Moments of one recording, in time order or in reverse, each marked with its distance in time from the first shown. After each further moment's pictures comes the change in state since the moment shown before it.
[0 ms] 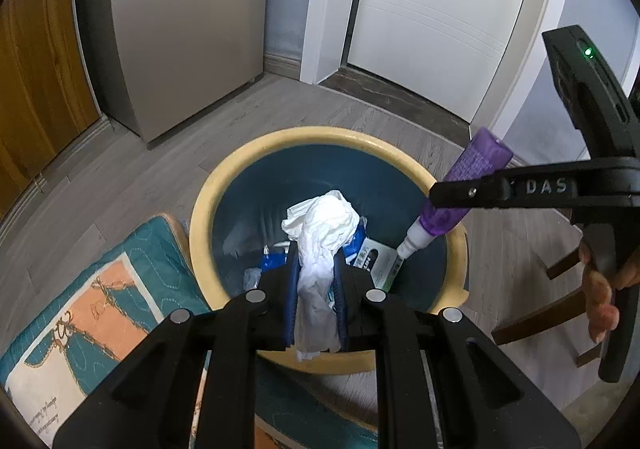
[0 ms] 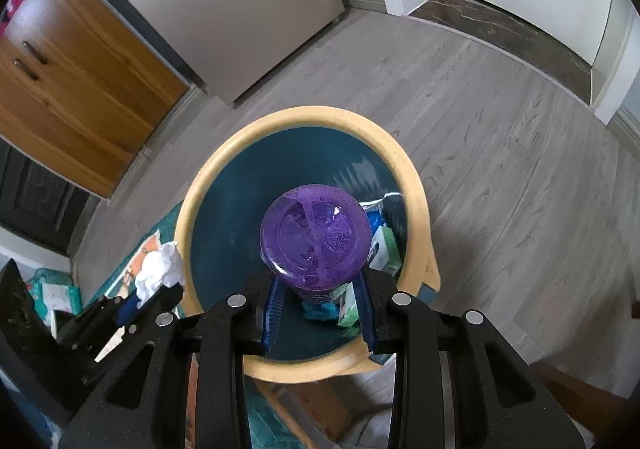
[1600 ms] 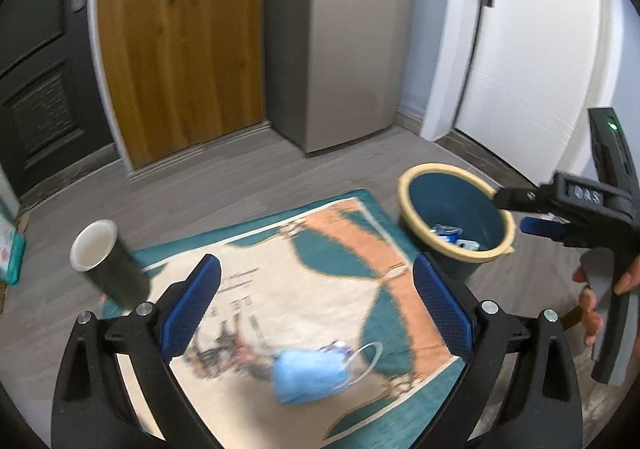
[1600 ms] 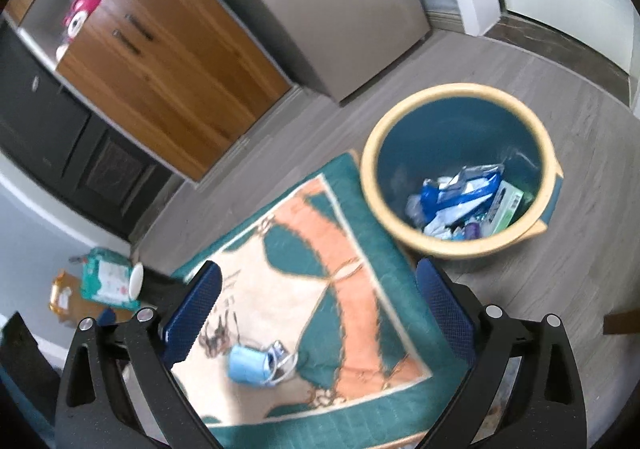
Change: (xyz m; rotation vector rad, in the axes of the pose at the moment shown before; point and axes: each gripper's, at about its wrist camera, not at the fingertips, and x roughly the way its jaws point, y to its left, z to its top) left arm -0.265 0.102 -0.128 -0.251 -0.171 0.352; right arm -0.083 0.155 -0.124 -0.104 -0.086 0.199
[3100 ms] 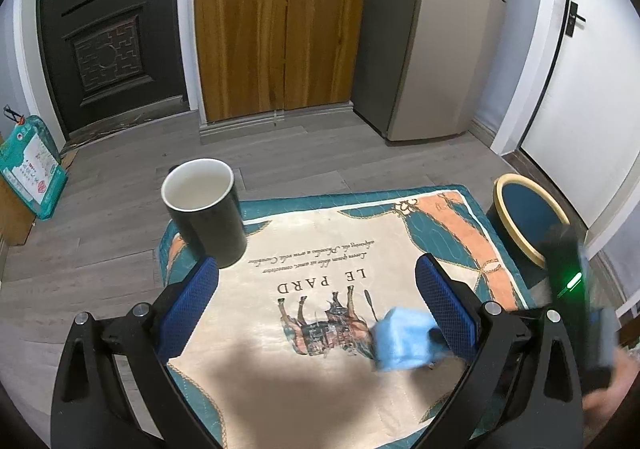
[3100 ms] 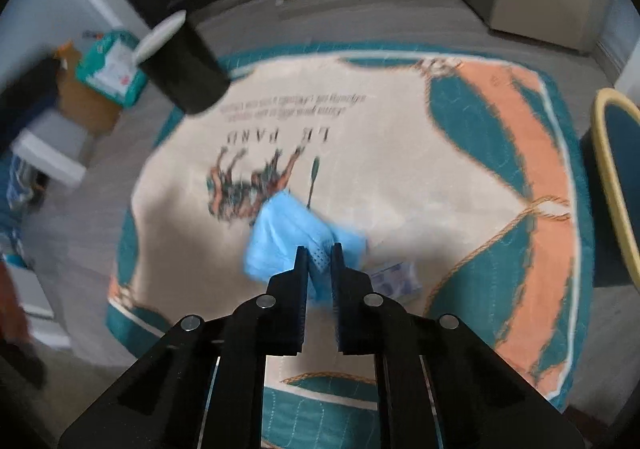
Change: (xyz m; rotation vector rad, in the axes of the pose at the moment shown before) left arm 0.002 0.114 -0.034 -0.179 0.048 0.158; right arm 0.136 0.143 -0.108 -0.508 0.373 0.054
